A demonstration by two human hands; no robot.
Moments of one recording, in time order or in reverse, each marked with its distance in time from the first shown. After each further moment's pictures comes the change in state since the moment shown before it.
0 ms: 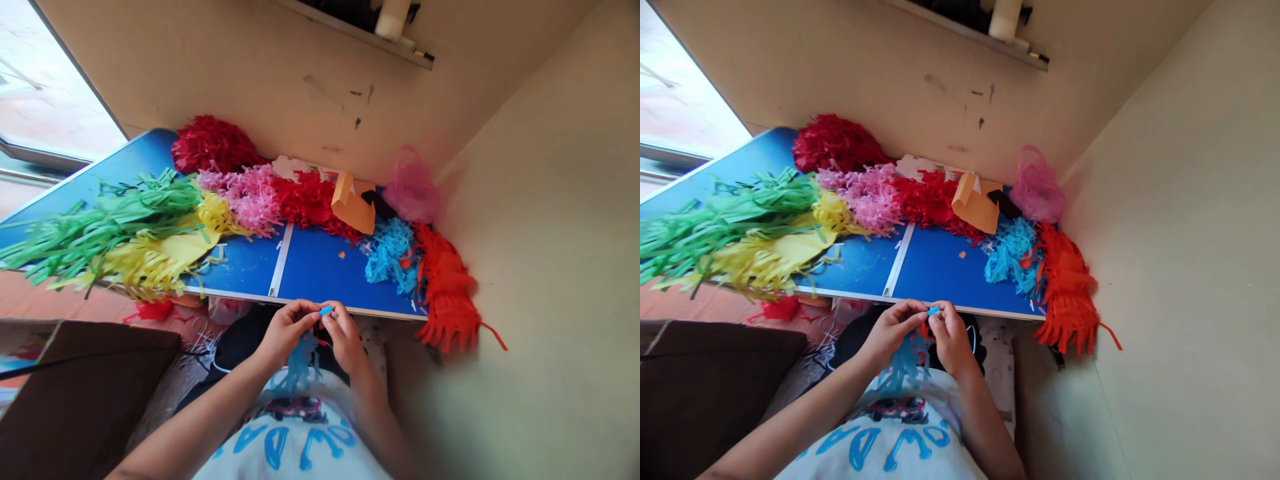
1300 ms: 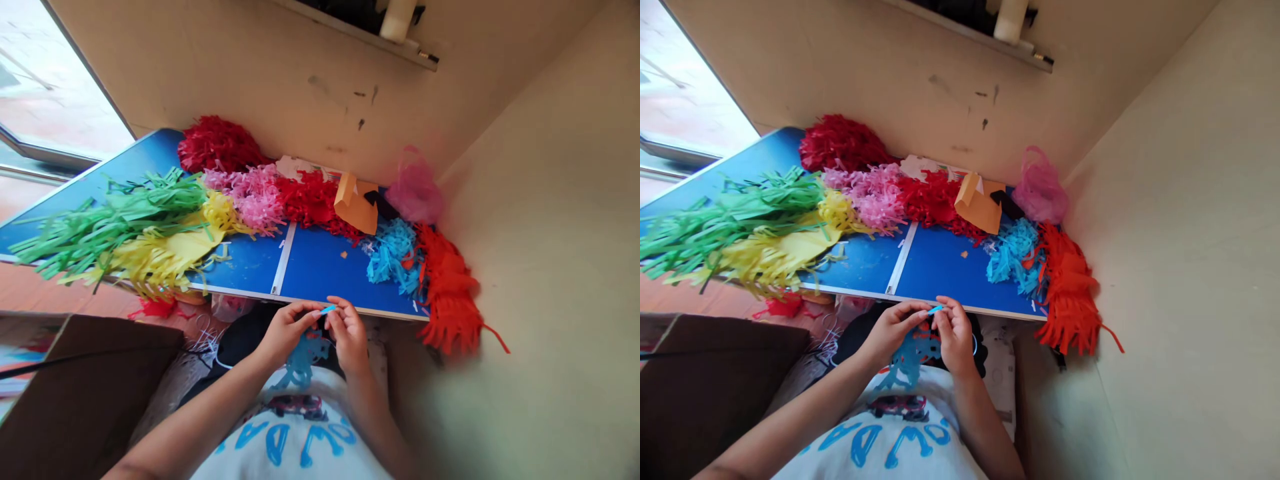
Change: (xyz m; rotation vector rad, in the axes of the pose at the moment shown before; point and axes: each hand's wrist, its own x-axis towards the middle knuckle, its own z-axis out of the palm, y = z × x) left_hand -0.002 0.000 -0.003 0.161 -0.009 0.071; right_hand -0.003 0.013 0.008 0.324 0.122 0.042
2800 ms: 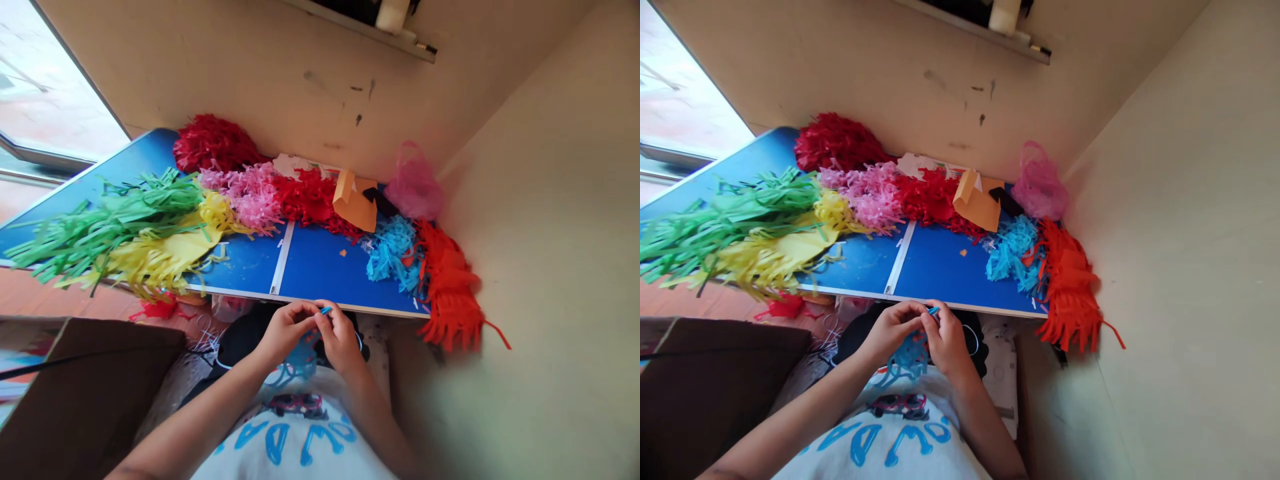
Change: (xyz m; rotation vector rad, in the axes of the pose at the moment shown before) left_hand 0.003 -0.004 -0.002 -0.044 -0.051 0.000; right_hand 0.001 -0.018 0.005 -0.475 -0.134 -0.115
